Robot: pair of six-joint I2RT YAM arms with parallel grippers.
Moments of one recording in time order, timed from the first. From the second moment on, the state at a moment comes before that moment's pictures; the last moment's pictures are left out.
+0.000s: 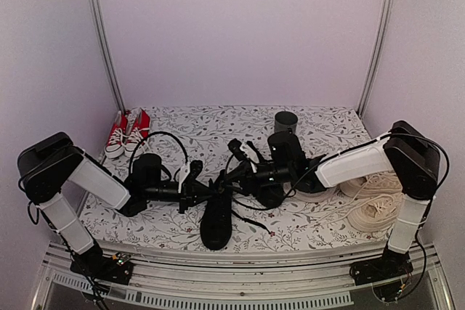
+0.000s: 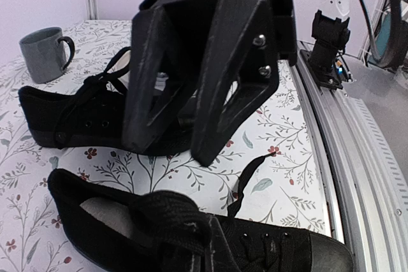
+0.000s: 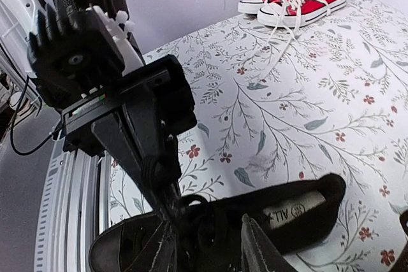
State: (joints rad) left arm -0.68 1.67 0.43 0.93 0.70 0.12; right arm 0.90 1.83 0.96 0.44 -0.51 0.11
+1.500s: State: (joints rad) left arm -0.66 1.53 0.45 0.66 0.70 0.33; right arm 0.88 2.02 1.15 0.23 -0.65 0.07
